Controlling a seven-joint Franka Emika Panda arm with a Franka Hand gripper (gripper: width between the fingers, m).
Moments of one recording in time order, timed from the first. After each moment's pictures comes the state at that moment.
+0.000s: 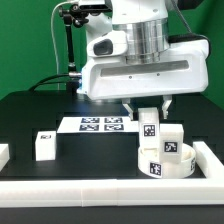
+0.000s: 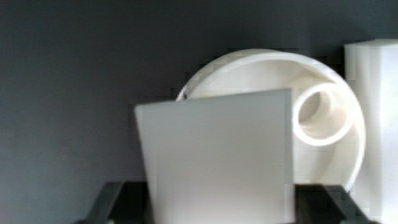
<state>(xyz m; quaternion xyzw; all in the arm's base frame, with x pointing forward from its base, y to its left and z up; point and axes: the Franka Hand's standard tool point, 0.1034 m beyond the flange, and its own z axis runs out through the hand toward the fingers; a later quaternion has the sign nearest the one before) 0.549 0.047 0.082 -0.99 0.14 0.03 0.06</state>
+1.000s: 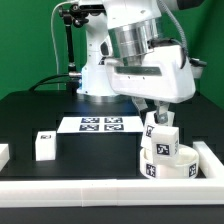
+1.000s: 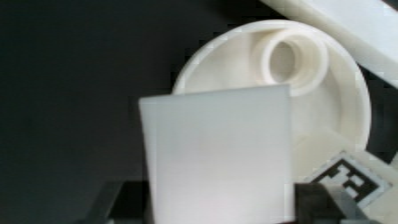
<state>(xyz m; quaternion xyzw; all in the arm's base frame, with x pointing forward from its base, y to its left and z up) 0.553 0.054 0.080 -0.82 0.56 0.04 0.10</state>
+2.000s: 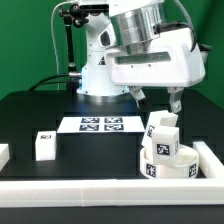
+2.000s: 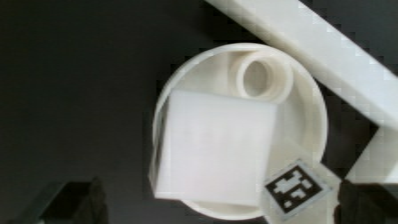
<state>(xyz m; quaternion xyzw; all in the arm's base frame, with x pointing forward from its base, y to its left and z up) 0.556 0.061 0.101 -0.89 0.44 0.03 0.11</state>
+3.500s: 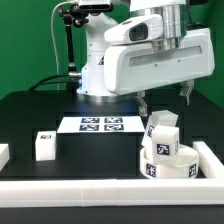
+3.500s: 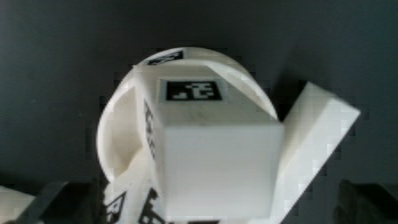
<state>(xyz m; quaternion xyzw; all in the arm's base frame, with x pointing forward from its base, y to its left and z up) 0.552 0.073 0.097 -0.96 -0.28 -0.04 0.04</state>
